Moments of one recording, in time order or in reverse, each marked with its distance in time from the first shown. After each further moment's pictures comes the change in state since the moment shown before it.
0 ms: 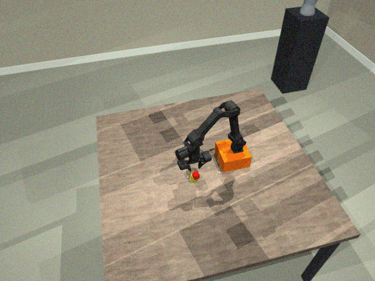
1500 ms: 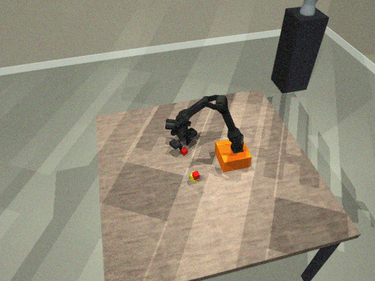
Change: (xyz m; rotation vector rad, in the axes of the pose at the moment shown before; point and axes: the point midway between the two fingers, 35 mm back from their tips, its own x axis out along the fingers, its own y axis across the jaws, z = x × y) arm 0.030 -0.017 0.219 -0.379 -0.013 0.001
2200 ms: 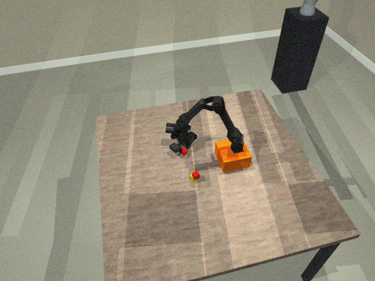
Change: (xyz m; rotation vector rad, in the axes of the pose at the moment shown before) arm 0.032 0.001 0.001 -0.001 -0.005 0.004
